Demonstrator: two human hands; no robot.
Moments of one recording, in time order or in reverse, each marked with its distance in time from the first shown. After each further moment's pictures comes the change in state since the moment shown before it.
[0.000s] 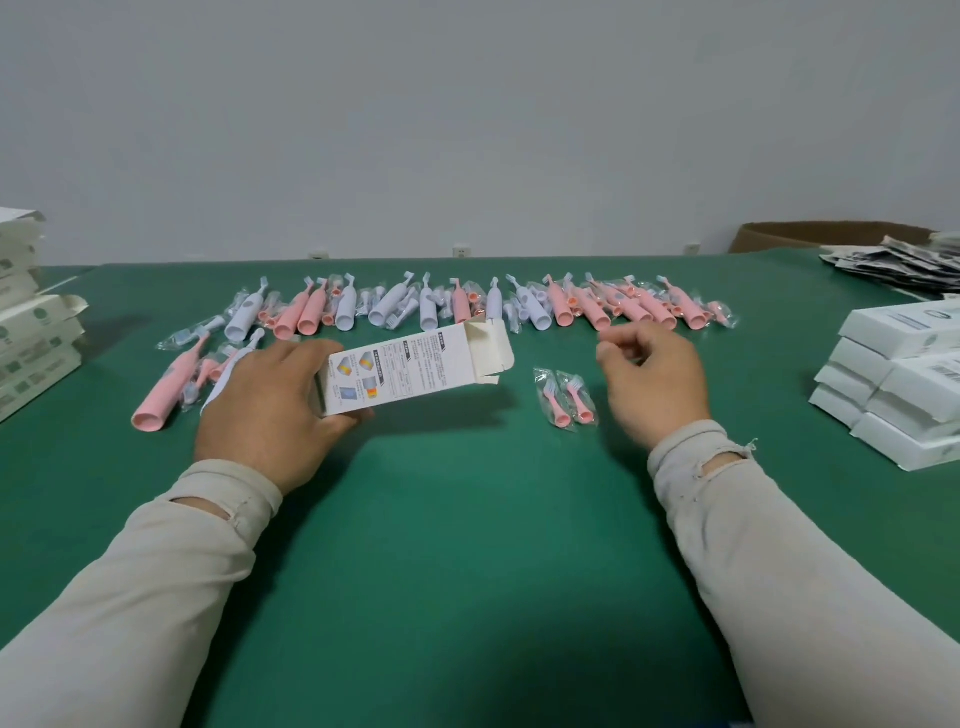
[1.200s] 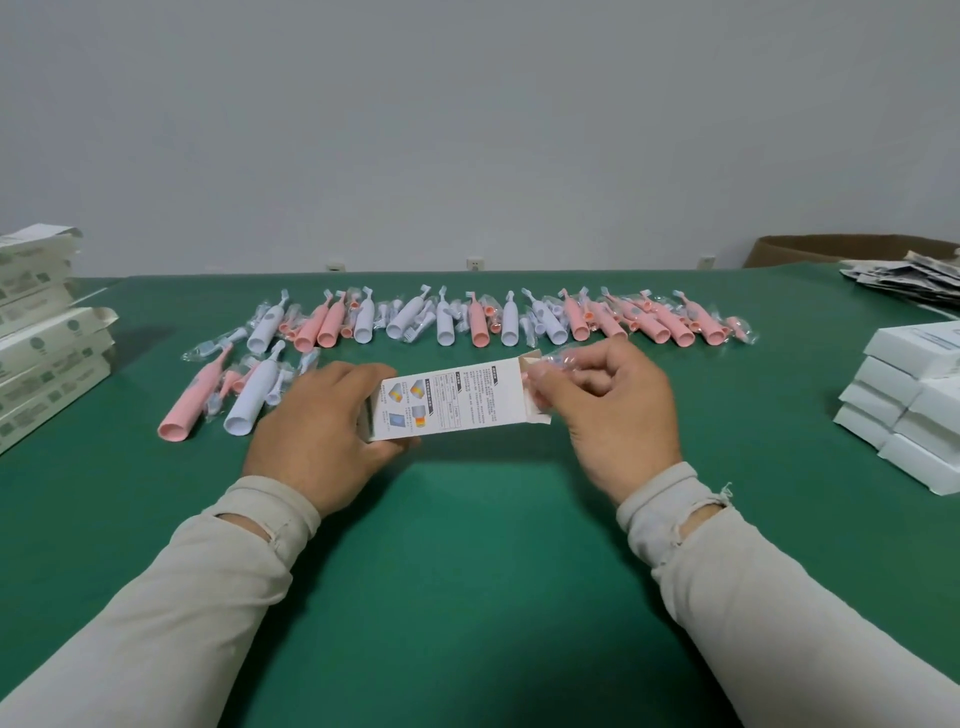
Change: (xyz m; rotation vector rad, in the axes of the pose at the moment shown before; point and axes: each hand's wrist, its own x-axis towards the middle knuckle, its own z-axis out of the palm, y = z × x) left_hand -0.005 0.013 0.003 -0.045 -0.091 0.078; right_hand -0.041 -0.038 0.030 0.449 -0.113 0.020
